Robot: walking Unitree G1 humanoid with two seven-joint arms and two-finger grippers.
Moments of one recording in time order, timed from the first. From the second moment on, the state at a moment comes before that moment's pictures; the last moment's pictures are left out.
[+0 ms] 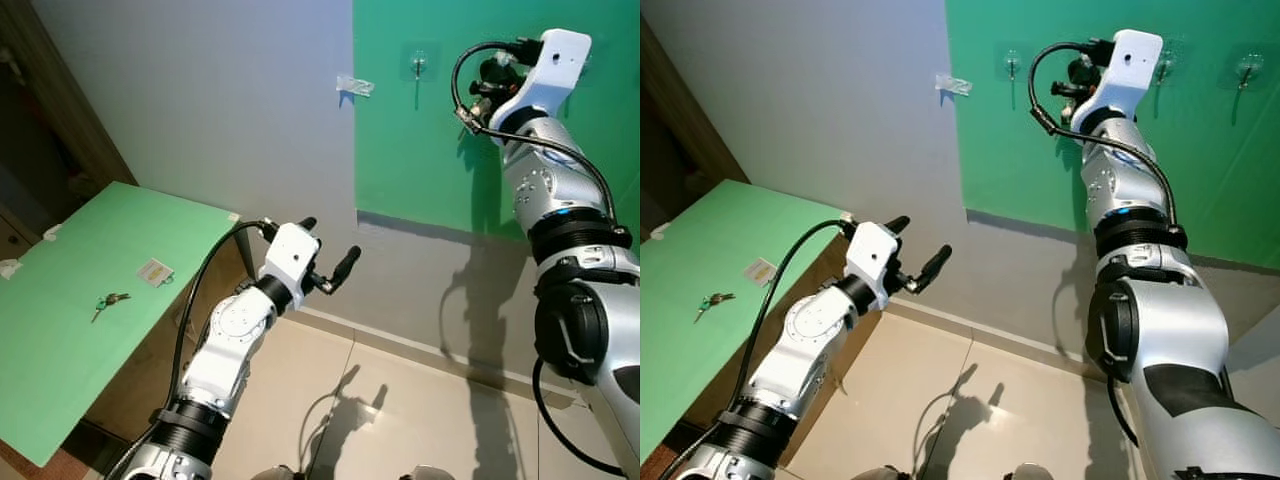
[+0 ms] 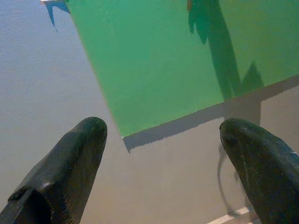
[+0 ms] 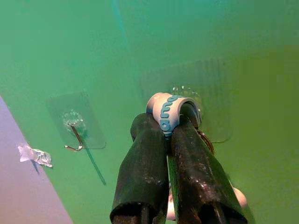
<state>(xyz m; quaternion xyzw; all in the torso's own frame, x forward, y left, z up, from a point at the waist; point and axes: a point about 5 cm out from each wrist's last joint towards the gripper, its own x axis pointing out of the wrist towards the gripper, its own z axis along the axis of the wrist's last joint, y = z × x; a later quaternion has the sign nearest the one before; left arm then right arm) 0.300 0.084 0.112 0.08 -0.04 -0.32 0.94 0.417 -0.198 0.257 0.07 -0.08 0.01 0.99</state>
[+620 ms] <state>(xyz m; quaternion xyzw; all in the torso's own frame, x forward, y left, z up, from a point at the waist) 0.299 0.083 0.114 0.08 -0.04 -0.32 0.94 0.420 -0.211 0.260 0.20 -0.07 -0.02 0.98</state>
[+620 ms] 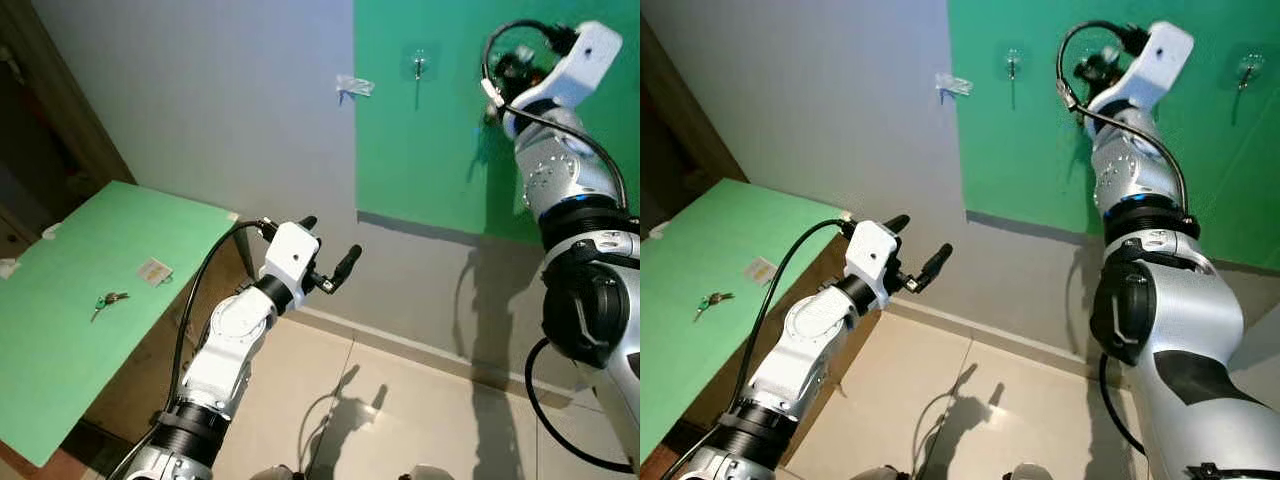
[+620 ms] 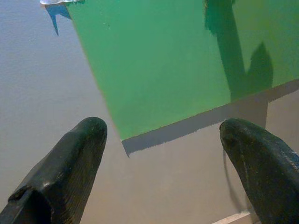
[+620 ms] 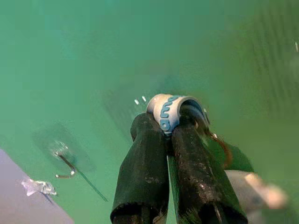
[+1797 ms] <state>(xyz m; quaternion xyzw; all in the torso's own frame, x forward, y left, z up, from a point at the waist) 0.295 0.081 0.115 0.06 -0.05 -0.32 0.95 0.422 -0.190 0.262 0.18 -0.04 0.07 0.98</state>
